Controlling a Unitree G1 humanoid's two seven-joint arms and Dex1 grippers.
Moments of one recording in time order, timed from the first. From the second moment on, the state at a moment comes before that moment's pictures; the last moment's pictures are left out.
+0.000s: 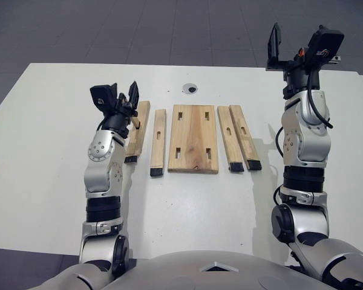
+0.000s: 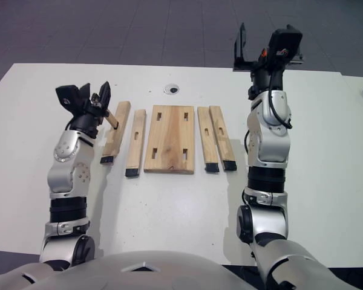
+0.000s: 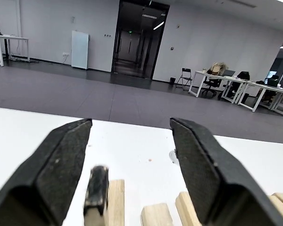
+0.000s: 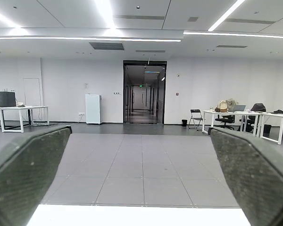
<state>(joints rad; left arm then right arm) -0.28 0.14 0.18 -0.12 -0.31 0.22 -0.13 -0.55 -0.21 -0.20 0.02 0.14 0.15 0.01</state>
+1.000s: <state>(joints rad) -0.70 0.28 0.10 0.50 -0.16 0.17 -0.22 -0.55 -0.19 -0.20 0.01 0.14 0.14 -0.01</state>
